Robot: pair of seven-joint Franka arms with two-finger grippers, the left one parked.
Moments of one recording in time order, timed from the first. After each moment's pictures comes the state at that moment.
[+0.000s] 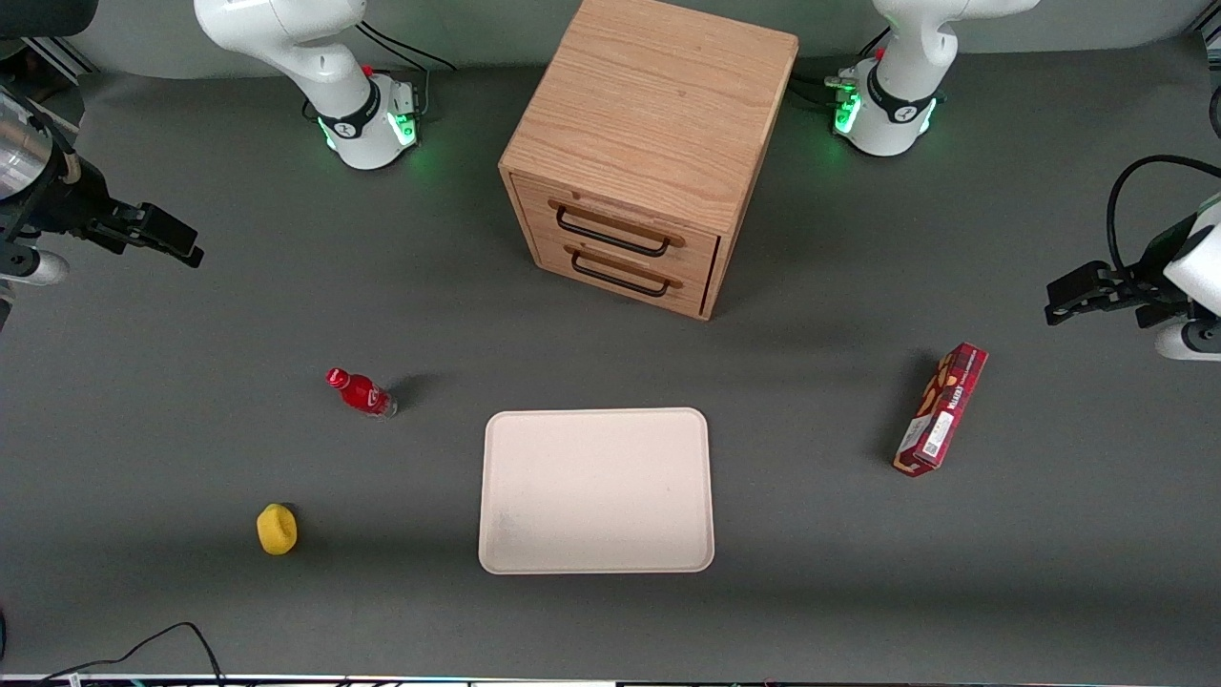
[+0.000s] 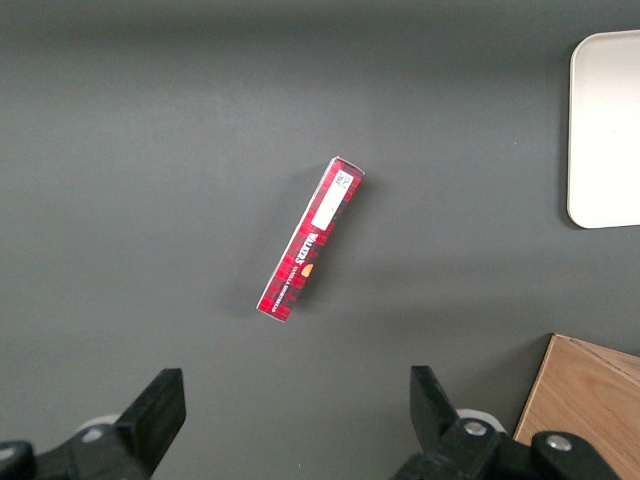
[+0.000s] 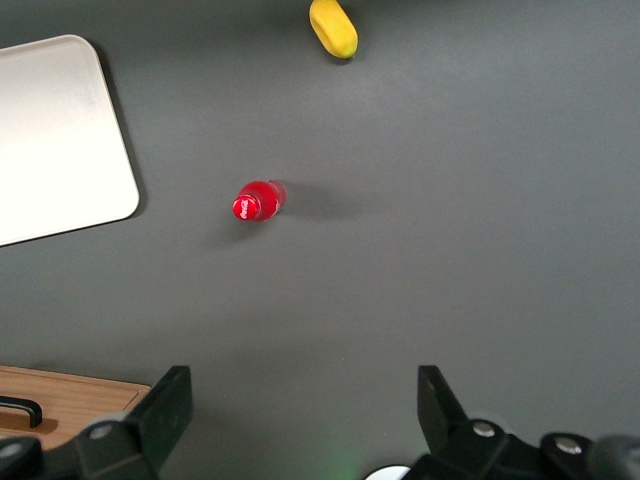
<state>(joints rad) 0.22 -0.09 -0.16 -1.66 -0.03 1.53 0.29</state>
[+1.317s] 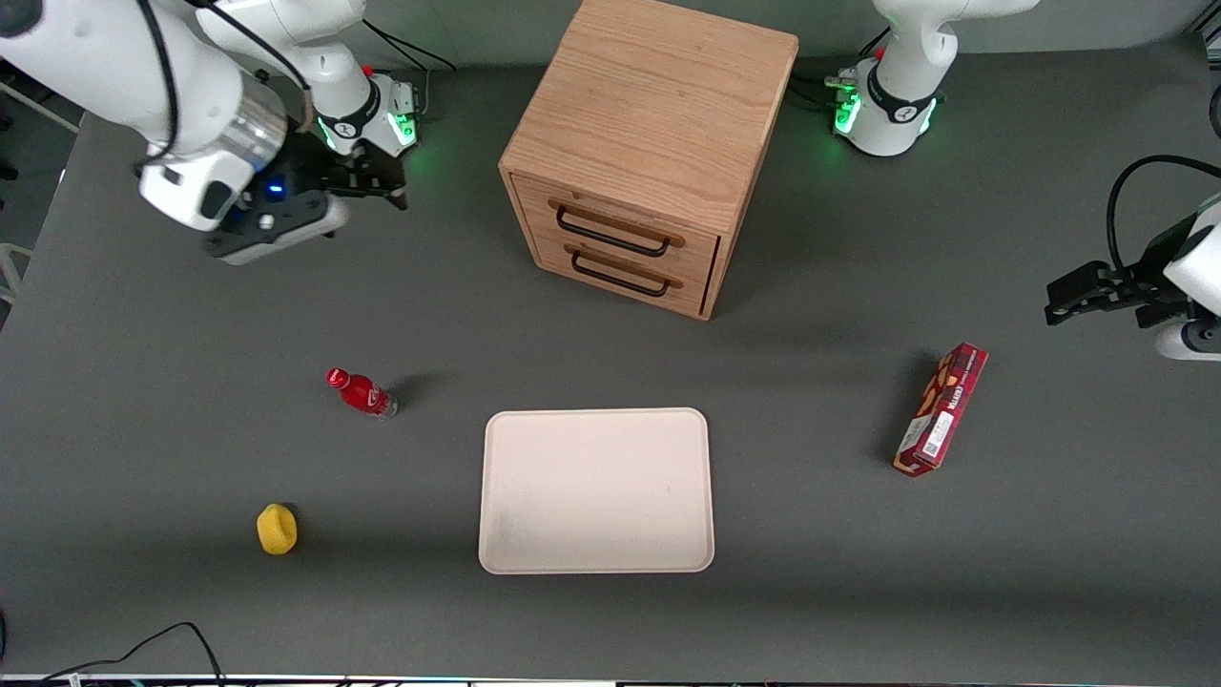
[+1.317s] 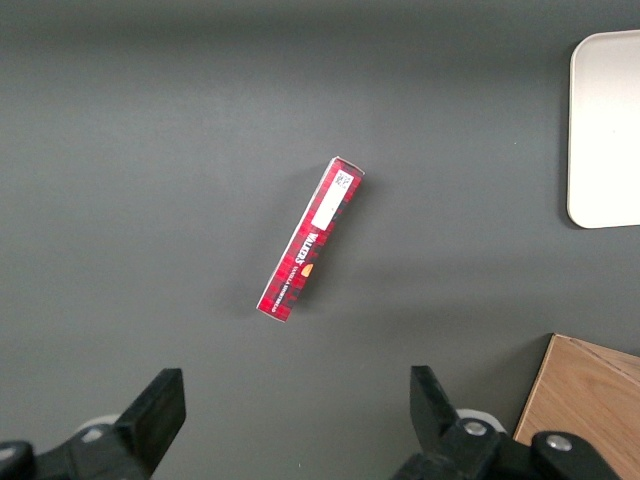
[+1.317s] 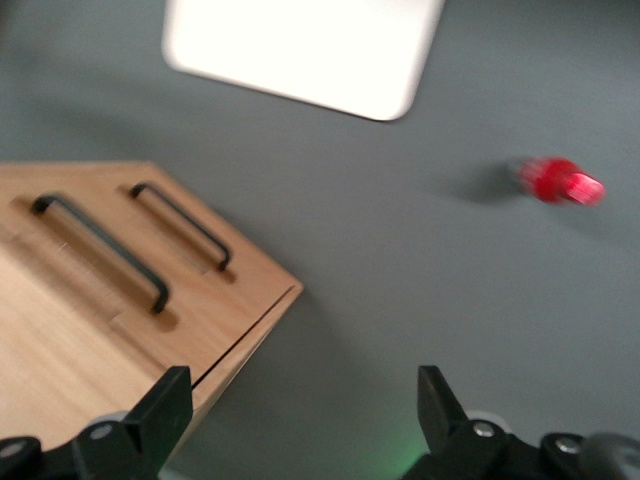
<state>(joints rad) 0.24 0.04 0.17 -1.56 0.24 1.52 0.07</state>
